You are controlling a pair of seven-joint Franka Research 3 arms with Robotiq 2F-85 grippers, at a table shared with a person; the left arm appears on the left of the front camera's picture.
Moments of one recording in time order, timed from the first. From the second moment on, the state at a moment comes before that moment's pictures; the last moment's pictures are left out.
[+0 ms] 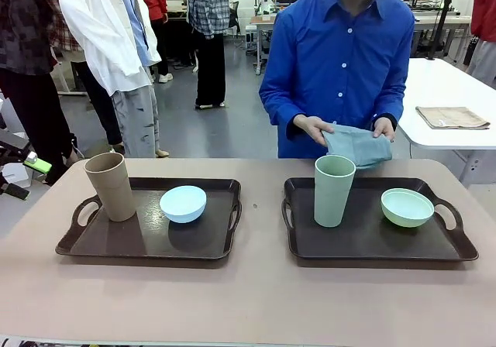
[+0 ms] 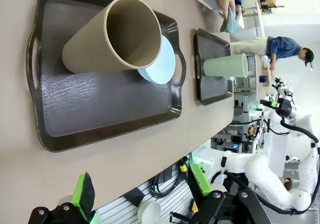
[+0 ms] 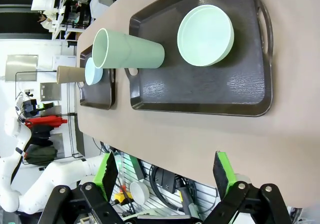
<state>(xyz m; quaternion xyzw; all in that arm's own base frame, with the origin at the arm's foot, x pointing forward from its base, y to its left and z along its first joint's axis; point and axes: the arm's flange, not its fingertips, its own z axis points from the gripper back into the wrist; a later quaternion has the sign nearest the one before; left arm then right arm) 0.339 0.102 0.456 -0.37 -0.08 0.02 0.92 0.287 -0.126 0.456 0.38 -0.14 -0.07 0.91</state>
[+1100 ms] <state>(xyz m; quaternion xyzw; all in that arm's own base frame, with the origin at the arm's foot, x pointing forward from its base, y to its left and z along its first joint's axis) 0.341 0.097 0.460 -0.37 -0.09 0.01 0.92 0.289 -0.125 0.459 0.38 -0.14 -0.07 0.91</state>
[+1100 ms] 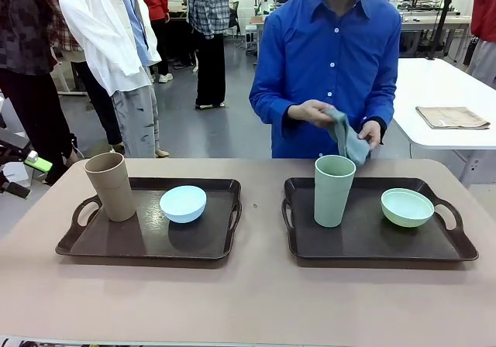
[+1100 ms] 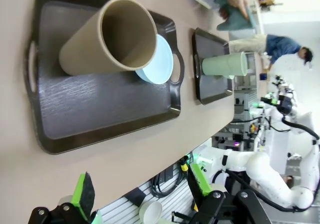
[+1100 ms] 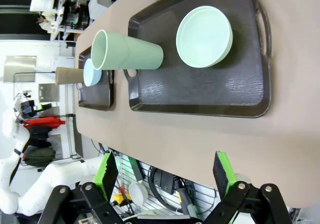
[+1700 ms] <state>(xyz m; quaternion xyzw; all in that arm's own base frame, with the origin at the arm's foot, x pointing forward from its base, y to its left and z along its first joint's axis) 0.360 -0.042 0.588 -0.26 -0.21 -0.24 0.91 0.322 -0.097 0.516 0.24 -0.13 -0.05 0.96</state>
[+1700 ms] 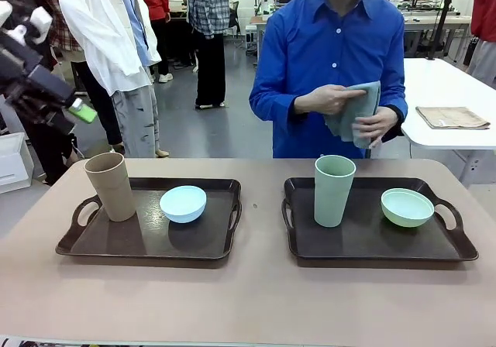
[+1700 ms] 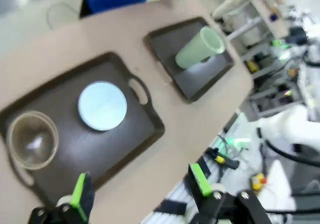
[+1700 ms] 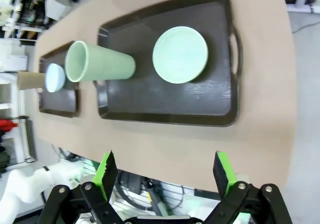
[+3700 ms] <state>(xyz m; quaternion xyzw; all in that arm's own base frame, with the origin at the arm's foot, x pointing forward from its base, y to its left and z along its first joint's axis) 0.415 -0.286 0.533 -0.22 -0.34 -0.65 0.65 0.479 -0.001 0.415 0.05 -0.01 0.04 1.00</state>
